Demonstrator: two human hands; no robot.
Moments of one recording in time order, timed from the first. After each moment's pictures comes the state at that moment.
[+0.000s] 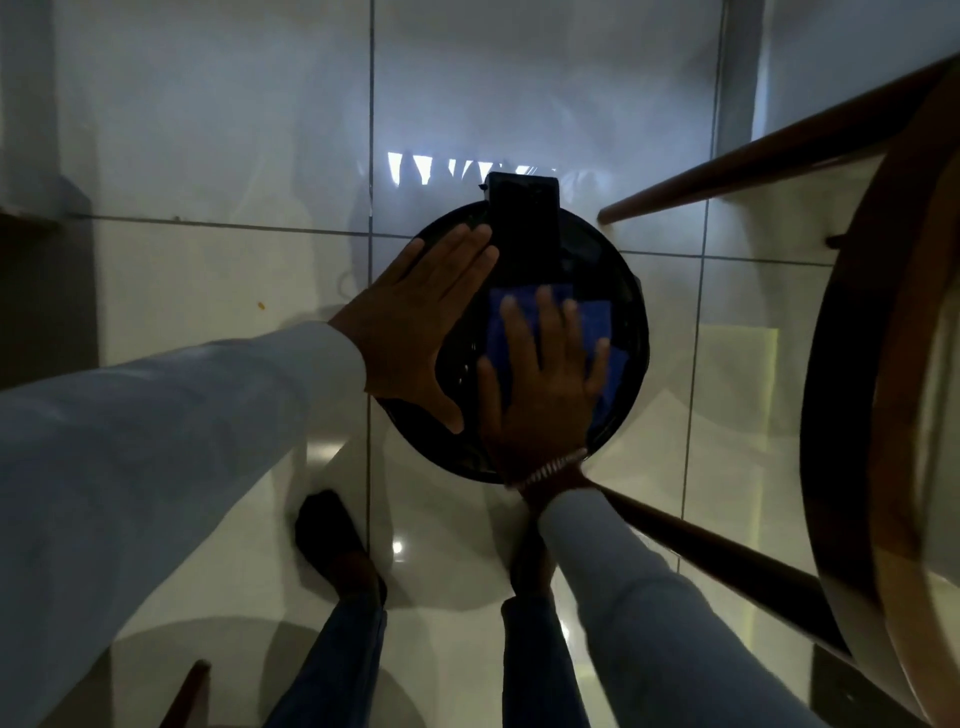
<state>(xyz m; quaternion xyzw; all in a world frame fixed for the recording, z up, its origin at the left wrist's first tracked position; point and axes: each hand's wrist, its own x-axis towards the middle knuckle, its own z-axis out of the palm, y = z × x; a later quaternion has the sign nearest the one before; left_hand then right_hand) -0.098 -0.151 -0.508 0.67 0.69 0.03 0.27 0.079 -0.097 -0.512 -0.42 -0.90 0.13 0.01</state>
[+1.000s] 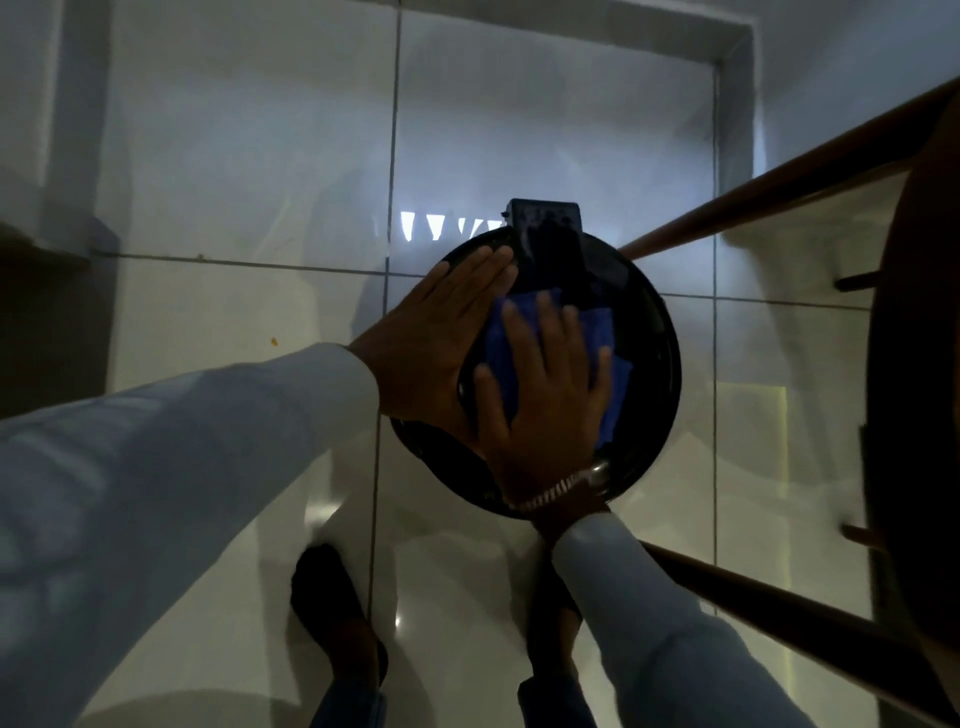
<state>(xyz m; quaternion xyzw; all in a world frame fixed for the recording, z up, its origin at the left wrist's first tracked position) -0.093 -0.162 -0.524 0.67 0.69 0.14 0.24 0.063 -0.109 -0.518 -0.40 -0.90 0.15 0.08</state>
